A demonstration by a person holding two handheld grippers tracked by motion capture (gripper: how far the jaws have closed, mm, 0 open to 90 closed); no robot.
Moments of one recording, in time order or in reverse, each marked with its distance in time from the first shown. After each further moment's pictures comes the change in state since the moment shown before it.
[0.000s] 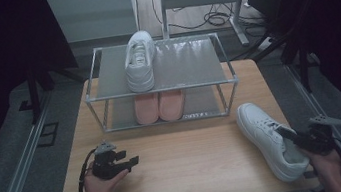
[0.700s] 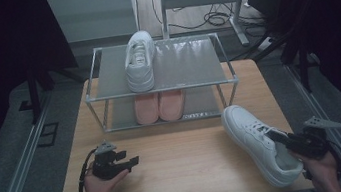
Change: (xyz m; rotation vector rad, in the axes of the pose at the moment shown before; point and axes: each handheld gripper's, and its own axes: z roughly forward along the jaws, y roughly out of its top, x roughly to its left) left arm 0.000 0.000 0.000 0.002 0.000 -0.001; right arm 0.041 0.007 -0.009 -0.042 0.150 -0.022
